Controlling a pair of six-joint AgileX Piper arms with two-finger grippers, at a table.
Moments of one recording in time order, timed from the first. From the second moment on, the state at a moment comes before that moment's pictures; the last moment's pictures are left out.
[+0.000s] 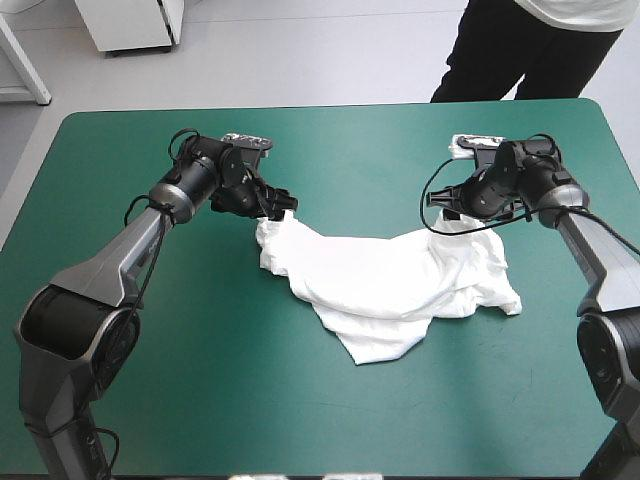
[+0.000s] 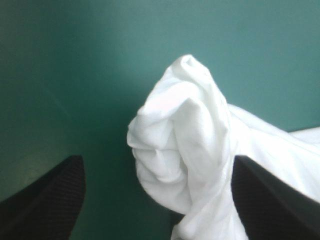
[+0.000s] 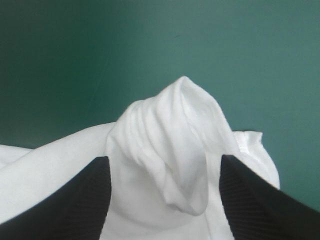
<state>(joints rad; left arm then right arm) -0.36 1.93 -1.70 0.00 0.99 -0.11 0.15 1.80 -1.51 0.09 0.91 0.08</state>
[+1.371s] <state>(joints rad) -0.35 2.13 -1.88 0.01 1.14 0.00 0.15 1.48 -1.53 0.08 1.19 0.07</state>
